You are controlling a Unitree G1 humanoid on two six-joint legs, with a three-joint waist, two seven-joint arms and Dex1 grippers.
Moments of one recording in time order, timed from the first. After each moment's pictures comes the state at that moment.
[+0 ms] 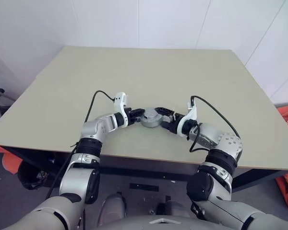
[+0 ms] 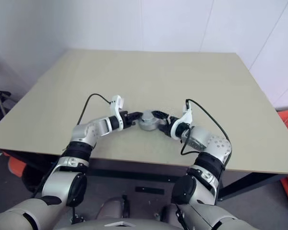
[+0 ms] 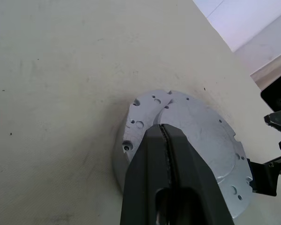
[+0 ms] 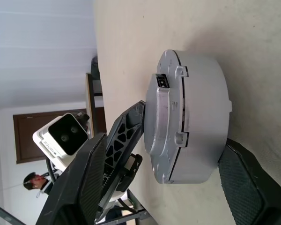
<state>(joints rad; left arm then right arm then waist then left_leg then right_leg) -0.69 0.08 0.11 0.54 -0.39 0.72 -0.64 -0.65 0.12 -0.89 0.19 1.01 1.47 -0.27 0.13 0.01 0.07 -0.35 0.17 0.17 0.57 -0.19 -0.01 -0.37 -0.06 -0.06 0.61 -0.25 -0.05</state>
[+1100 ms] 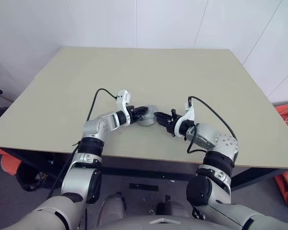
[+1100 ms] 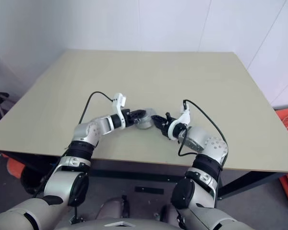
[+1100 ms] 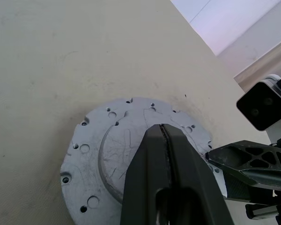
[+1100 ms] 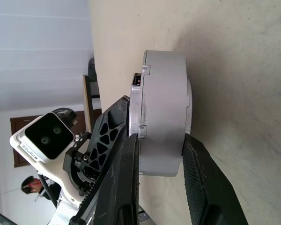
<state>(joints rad) -0.70 0.06 0.11 0.51 -0.40 0.71 -0.66 -0.61 0.13 -0.80 0.20 1.10 1.42 -0.34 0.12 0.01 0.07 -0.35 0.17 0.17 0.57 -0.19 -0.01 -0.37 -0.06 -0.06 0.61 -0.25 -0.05</state>
